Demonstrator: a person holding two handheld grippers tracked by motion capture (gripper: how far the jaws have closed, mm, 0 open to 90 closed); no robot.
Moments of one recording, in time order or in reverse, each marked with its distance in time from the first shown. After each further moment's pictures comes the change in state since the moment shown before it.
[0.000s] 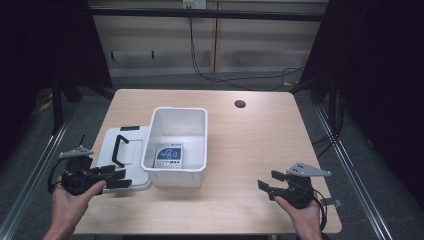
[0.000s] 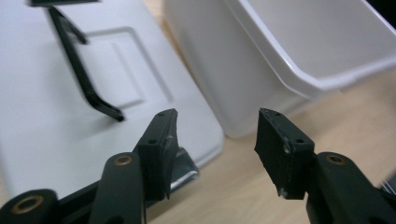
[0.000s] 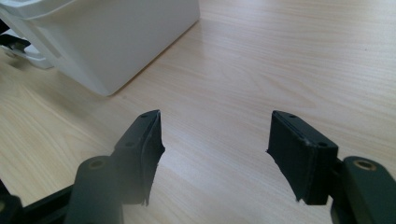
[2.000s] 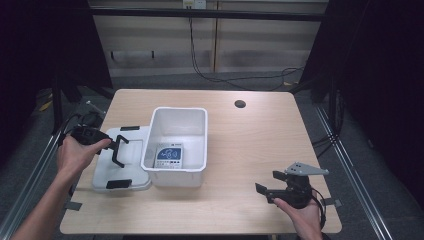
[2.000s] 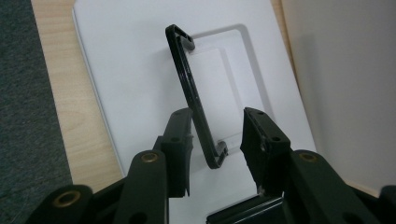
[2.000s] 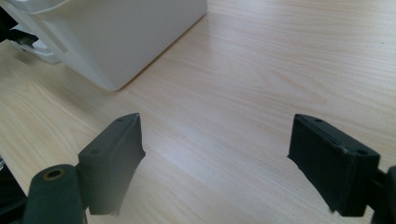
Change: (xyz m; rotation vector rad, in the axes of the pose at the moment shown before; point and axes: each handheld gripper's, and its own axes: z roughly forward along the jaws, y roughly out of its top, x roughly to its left) left arm 0.060 0.093 0.058 0.430 0.187 -0.159; right arm 0.000 0.001 0.003 0.027 0.029 0.003
